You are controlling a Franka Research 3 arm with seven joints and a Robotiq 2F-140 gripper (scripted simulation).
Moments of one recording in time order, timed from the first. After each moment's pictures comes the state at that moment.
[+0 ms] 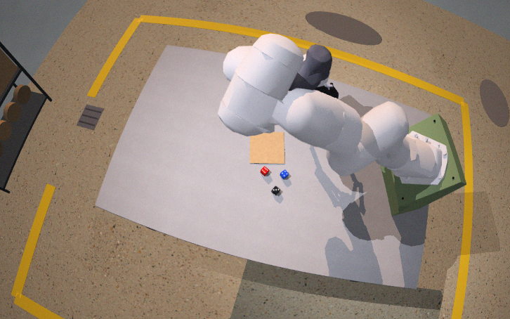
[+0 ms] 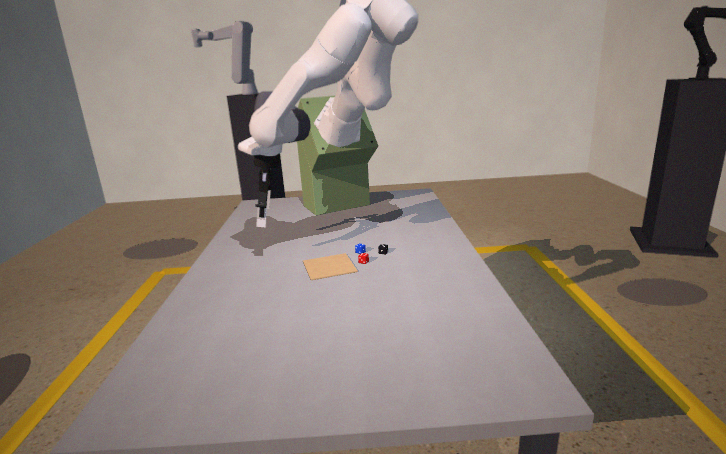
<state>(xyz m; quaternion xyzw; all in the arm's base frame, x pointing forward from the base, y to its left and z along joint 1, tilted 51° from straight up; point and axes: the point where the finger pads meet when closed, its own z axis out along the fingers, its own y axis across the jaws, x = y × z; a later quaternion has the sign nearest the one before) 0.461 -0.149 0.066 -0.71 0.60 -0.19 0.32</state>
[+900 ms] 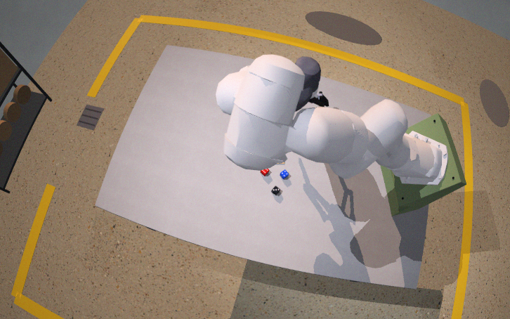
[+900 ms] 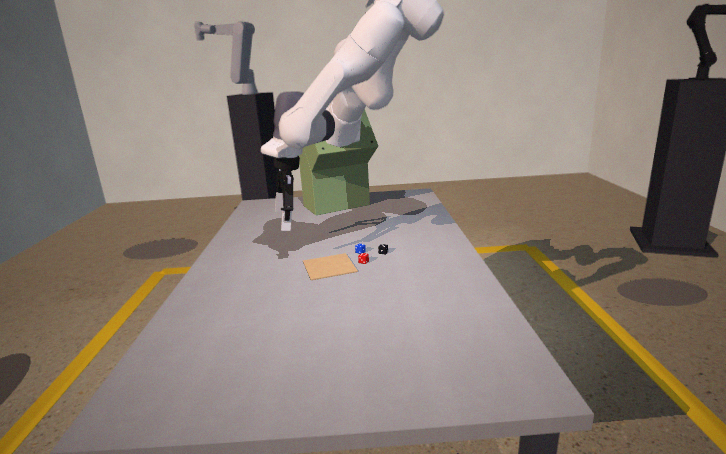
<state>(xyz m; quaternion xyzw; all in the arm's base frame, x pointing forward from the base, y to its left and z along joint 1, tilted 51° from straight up) 0.468 -0.088 0.107 -0.76 0.53 -0.22 0.31</state>
